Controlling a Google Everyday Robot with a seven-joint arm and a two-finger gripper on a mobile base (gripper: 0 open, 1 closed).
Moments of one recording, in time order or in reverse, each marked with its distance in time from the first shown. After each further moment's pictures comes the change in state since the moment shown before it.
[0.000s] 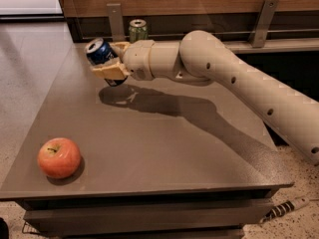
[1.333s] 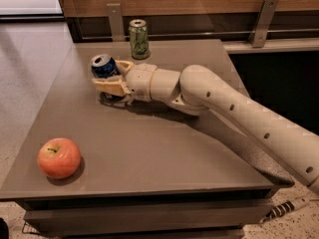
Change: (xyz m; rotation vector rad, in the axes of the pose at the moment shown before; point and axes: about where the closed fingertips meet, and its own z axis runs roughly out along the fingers) arm 0.046 0.014 0.007 0.055 -0.109 0.125
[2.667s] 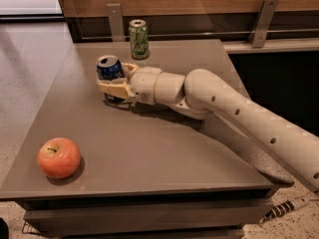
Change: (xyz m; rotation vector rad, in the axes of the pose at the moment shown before) arm 0.004 0.001 -0.011 0.026 0.004 0.011
